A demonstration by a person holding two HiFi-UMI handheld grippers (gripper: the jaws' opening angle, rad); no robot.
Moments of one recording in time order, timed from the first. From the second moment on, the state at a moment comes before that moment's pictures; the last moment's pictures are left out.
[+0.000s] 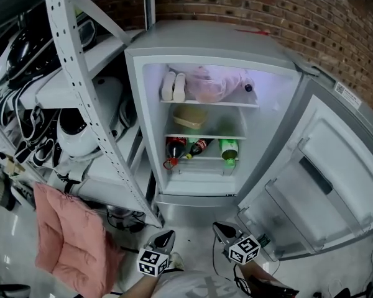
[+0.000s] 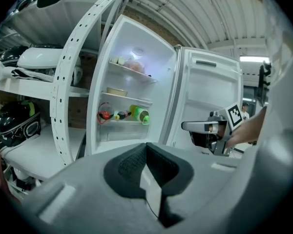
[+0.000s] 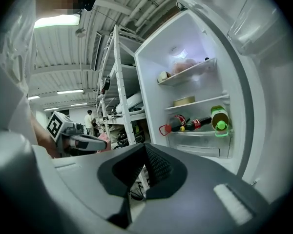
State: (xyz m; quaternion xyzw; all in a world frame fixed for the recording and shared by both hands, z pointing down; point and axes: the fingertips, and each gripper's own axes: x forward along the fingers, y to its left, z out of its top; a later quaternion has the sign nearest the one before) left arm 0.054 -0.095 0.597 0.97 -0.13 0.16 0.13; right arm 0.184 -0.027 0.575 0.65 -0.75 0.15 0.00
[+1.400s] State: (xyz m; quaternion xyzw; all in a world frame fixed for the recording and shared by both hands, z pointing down) left arm 0.212 -0.233 0.505 0.99 -0.03 0.09 0.09; right arm 0.299 -0.221 0.526 0.71 -0.70 0.11 0.05
